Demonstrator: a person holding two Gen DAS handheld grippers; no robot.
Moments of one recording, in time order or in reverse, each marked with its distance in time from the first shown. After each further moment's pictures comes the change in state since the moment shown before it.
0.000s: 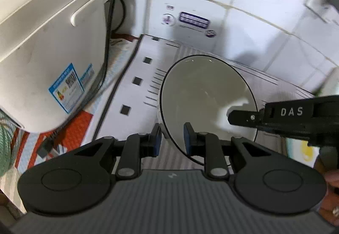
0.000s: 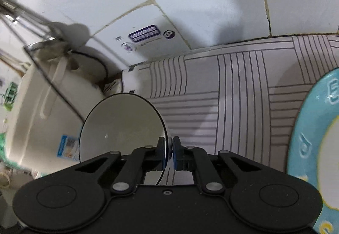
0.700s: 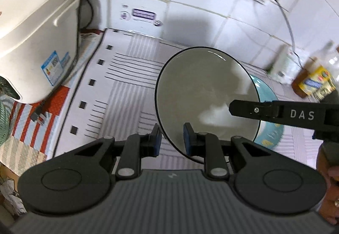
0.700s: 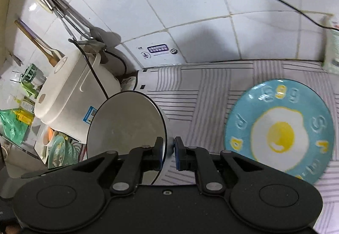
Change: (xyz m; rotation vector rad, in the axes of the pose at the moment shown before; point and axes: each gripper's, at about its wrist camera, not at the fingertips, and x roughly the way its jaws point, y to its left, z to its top) left arm -0.087 -0.066 -0.044 0.067 0.046 -0.104; right arm -0.138 -0.012 -0.034 -0.137 -0.065 -0.019
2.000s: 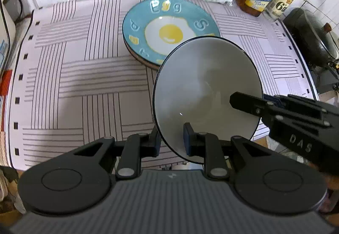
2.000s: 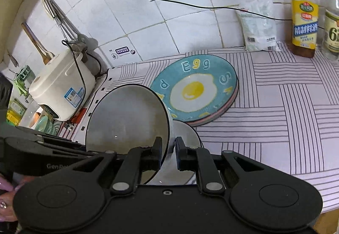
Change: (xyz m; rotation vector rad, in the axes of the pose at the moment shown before) left arm 0.008 -0.124 -0.083 0.255 0.241 -0.095; right arm -0.113 -0.087 -0.138 -0.025 -0.168 -0.099
